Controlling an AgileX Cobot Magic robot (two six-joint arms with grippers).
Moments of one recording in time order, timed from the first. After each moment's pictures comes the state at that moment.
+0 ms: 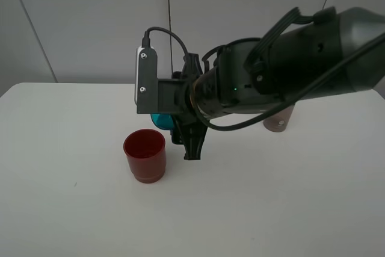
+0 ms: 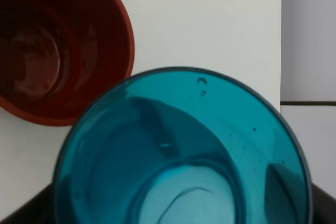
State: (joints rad) left arm -0.04 -0.01 -0.51 -0.16 1.08 0.15; right arm 0.95 1.78 -1.10 -1.07 0.37 0.02
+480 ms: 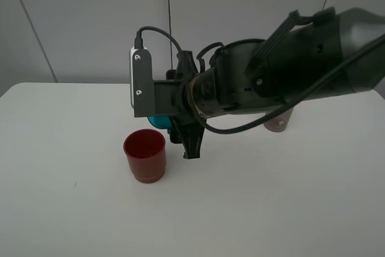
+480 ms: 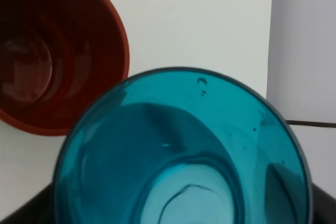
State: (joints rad) left arm -0.04 -0.01 -0.51 -0.16 1.08 0.15; right arm 0.96 1.78 -1.10 -1.13 0.35 0.02
